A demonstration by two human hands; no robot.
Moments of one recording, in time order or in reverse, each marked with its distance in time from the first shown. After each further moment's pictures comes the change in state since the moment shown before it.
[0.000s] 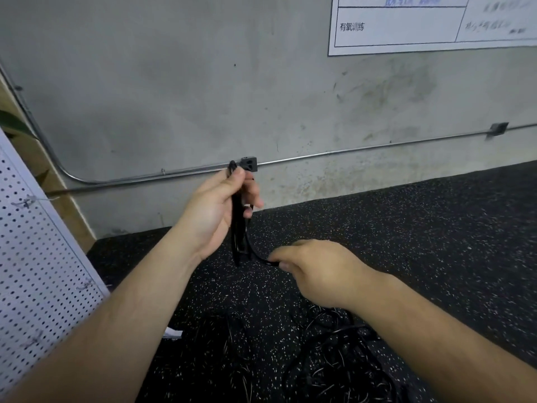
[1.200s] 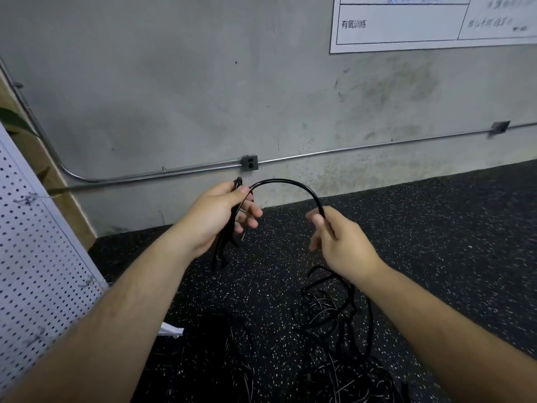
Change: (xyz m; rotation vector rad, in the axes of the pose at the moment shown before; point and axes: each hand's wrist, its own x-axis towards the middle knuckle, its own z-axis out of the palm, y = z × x) left_hand 0.004 -0.006 -0.013 0.374 0.093 -0.206; right_hand 0.010 0.047 0.019 0.611 0.390 0.337
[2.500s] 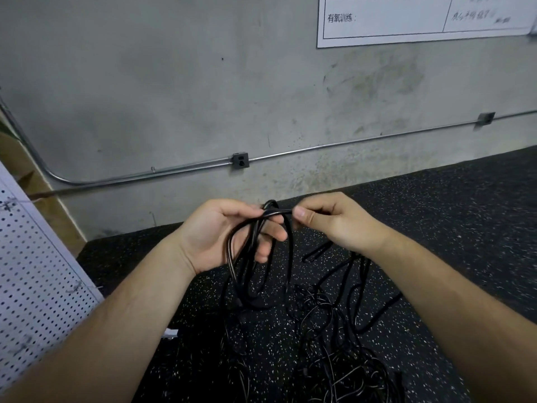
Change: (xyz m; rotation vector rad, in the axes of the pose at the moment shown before) left_hand -0.015 0.000 0.018 -0.410 -0.622 -0.251; right_hand 0.015 -0.016 -0.037 0.172 -0.244 -0.247
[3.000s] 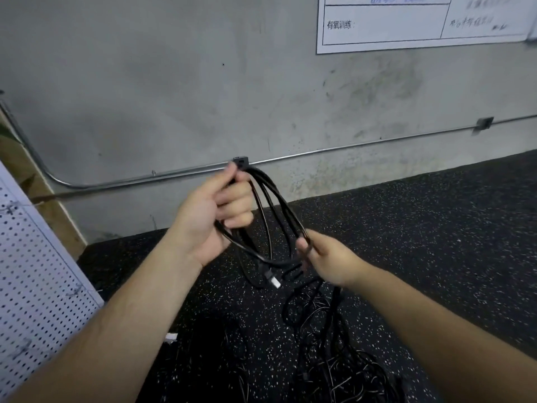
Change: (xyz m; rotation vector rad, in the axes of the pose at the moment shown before) left_hand 0.002 0.015 0.014 -0.285 0.161 0.405; right_hand -0.019 0.055 0.035 -0.175 -0.068 0.308
